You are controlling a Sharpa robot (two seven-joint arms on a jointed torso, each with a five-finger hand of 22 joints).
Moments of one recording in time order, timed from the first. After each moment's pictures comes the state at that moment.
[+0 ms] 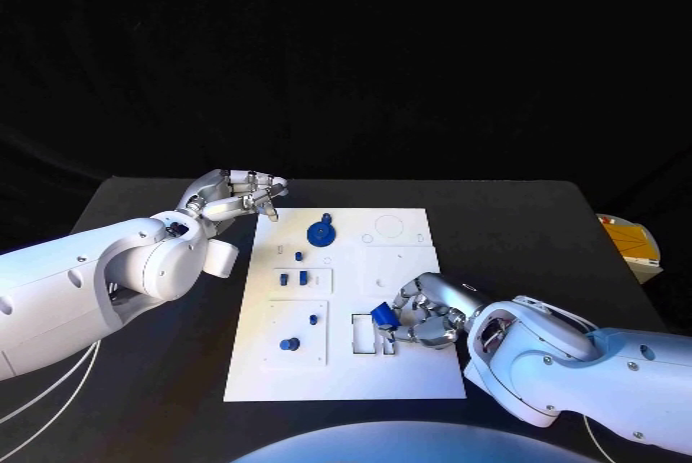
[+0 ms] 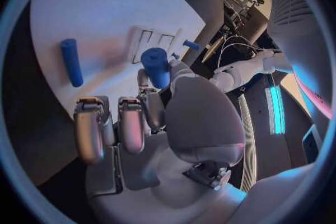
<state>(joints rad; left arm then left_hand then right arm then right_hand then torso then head) 1.14 -0.91 0.00 1.53 -0.16 -0.27 0.27 1.46 -0.22 0.47 0.21 0.30 0.93 0.19 0.24 0.30 0.90 0.14 0.42 0.19 0.99 0.07 1.00 0.39 0.18 0.91 0.16 0.81 0.70 1.00 -1.00 -0.16 1.99 -1.34 -0.51 -0.48 1.24 -0.09 0.10 0.30 0.40 0.97 0.09 0.39 0.63 1.44 -0.02 1.29 1.31 1.47 -0.08 1.53 1.31 0.02 1.47 0.04 1.51 1.31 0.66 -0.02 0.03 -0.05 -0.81</state>
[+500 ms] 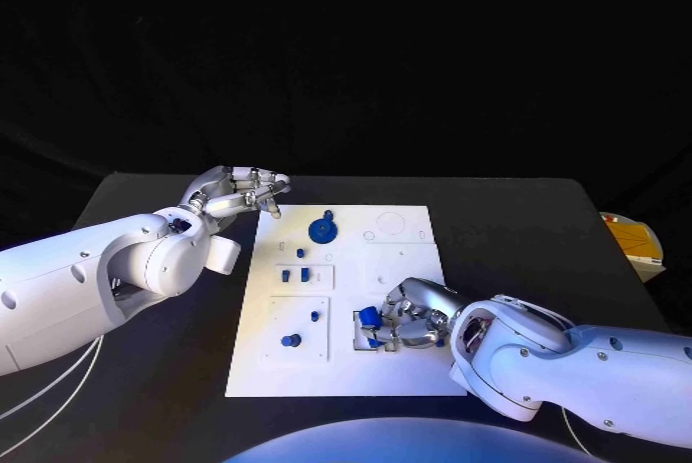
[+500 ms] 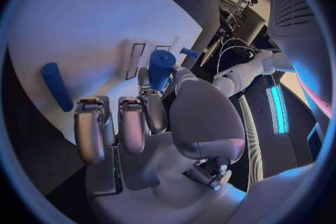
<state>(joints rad) 1.14 -0.91 0.00 1.53 -0.16 -0.27 0.27 1.46 -0.22 0.47 0.21 0.30 0.93 0.19 0.24 0.30 0.90 0.14 0.43 0.19 0.99 0.07 1.00 0.39 0.18 0.91 0.16 0.81 0.70 0.99 -0.93 -0.16 1.94 -1.29 -0.47 -0.47 1.13 -0.07 0.10 0.29 0.40 0.98 0.10 0.44 0.66 1.46 -0.03 1.31 1.31 1.47 -0.08 1.53 1.31 0.02 1.47 0.03 1.52 1.31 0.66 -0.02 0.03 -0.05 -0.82</state>
